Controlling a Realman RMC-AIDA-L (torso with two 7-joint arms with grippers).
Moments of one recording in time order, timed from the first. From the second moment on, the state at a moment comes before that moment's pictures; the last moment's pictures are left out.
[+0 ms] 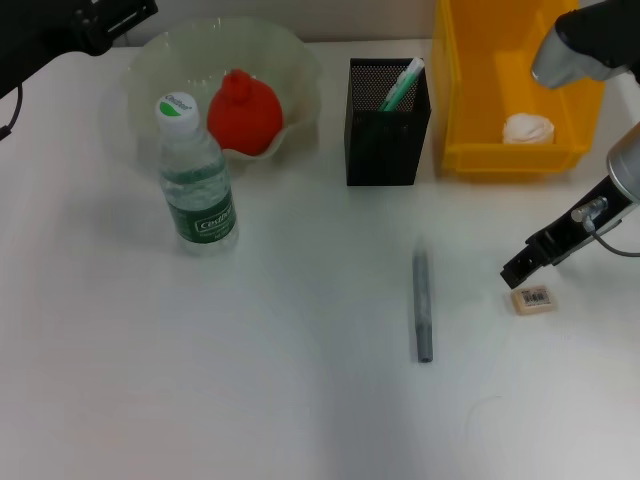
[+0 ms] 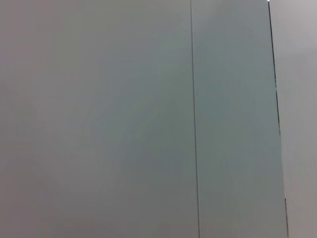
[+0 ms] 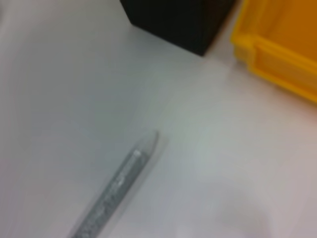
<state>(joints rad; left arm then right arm) -0.48 -2.07 0.75 0.67 1.36 1.41 -1.09 0.73 2.08 -1.22 -1.10 -2.74 -1.61 2.70</state>
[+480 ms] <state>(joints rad) -0.47 -2.07 0.75 0.66 1.36 1.41 -1.09 0.77 2.08 -1.24 -0.99 -2.76 -1.59 2.70</state>
